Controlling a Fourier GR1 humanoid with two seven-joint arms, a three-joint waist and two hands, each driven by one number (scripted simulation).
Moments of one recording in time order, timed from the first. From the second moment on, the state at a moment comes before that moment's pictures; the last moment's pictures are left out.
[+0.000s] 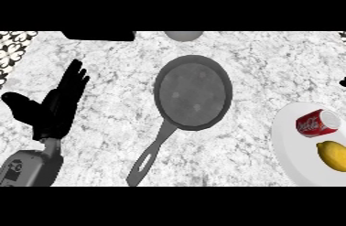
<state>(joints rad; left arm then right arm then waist) -0.21 0.37 -0.16 -1.56 0.33 0.27 0.16 -0.24 -1.19 0.12 -1.43 0.22 0.38 -0.89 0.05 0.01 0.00</state>
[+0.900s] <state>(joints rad) -0.17 0.37 -0.12 -1.57 0.31 0.25 0.17 -0.23 -1.28 0.35 -1.32 0.69 0.07 -1.07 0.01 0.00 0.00</state>
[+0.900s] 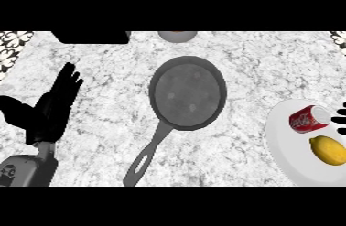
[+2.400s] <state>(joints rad) -0.19 0.28 -0.02 -1.56 0.23 0.17 0.21 -0.17 -0.96 0.26 -1.33 1.06 0.06 -1.02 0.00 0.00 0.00</state>
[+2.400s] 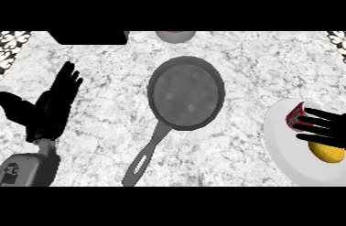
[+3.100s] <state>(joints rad) -0.16 0.24 0.00 -1.58 0.19 0.15 0.22 -0.23 -0.84 0.25 -1.26 1.16 0.07 -1.02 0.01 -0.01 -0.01</state>
